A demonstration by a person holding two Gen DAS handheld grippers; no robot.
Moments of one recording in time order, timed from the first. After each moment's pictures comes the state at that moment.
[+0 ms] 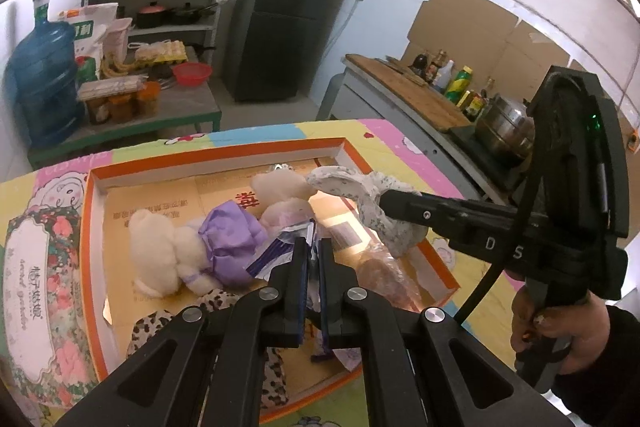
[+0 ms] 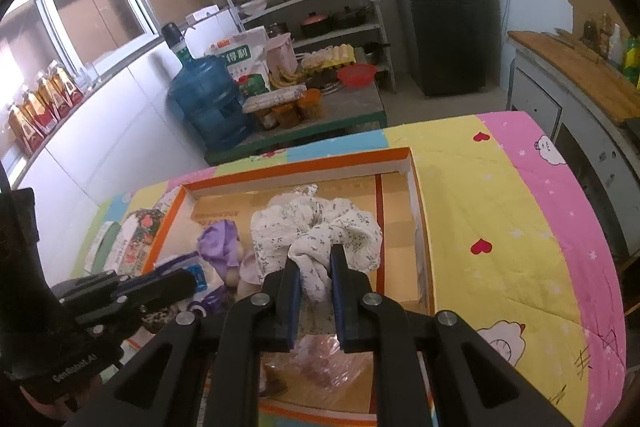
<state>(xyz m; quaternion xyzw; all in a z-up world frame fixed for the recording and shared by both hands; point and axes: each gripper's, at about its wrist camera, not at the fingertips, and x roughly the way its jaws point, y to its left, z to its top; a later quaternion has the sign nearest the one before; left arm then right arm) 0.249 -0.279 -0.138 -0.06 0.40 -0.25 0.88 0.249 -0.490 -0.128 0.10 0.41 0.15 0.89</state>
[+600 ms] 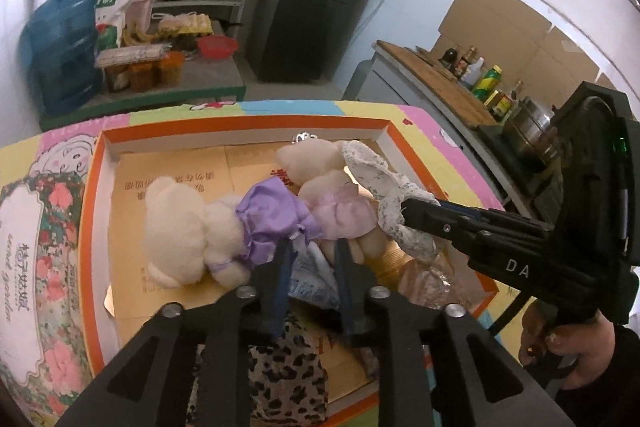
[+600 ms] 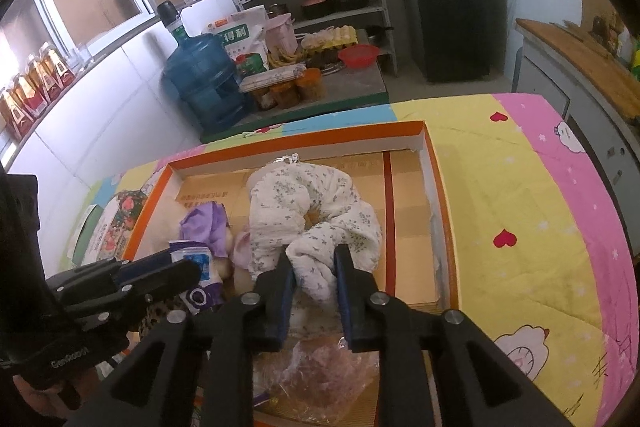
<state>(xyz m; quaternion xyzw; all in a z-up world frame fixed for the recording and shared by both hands) 0.271 -0.269 -0.166 -0.08 0.44 -0.21 0.87 0.264 -0.479 -0.155 0.09 0.44 0.15 0.88</state>
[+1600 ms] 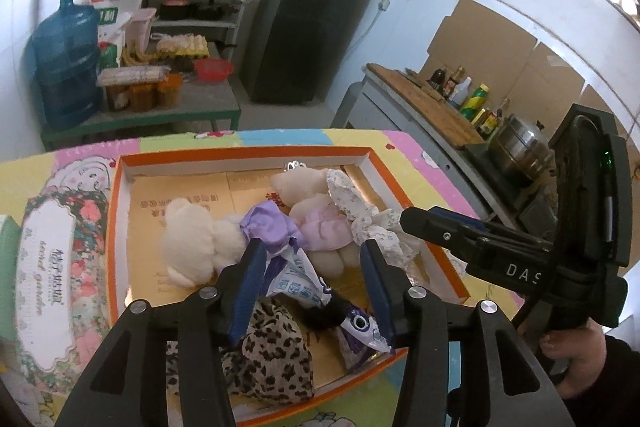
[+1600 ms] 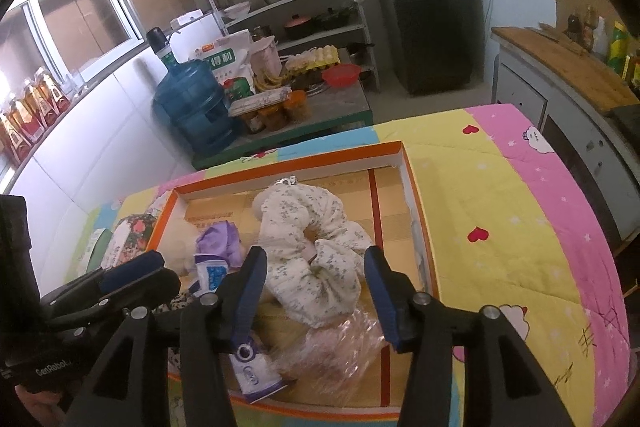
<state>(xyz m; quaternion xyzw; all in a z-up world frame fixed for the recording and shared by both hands) 0.249 -0.253 -0.134 -0.09 0.40 -0.22 0.89 0.240 -0.481 -0.124 0.11 0.41 0.11 0.90</state>
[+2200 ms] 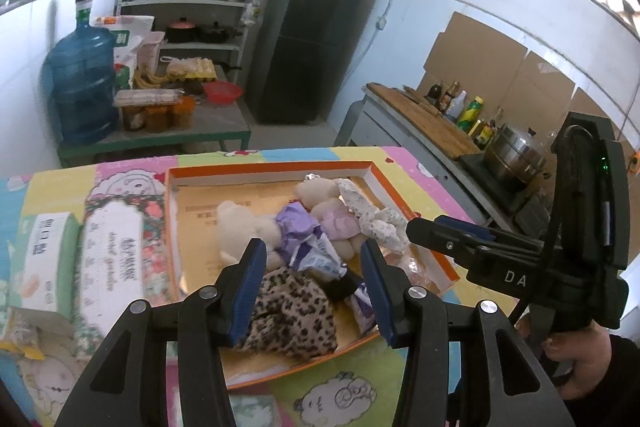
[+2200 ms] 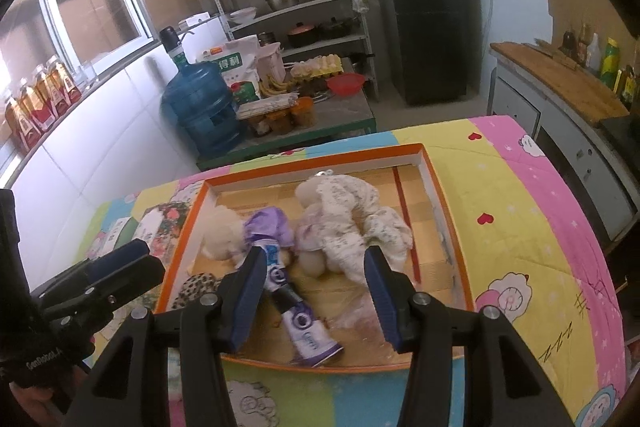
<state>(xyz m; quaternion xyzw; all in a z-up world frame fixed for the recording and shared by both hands) 0.202 -0.206 -0.101 -0.08 0.37 -0.22 0.90 0.198 -0.440 -0.096 0.09 0.40 0.10 0.91</state>
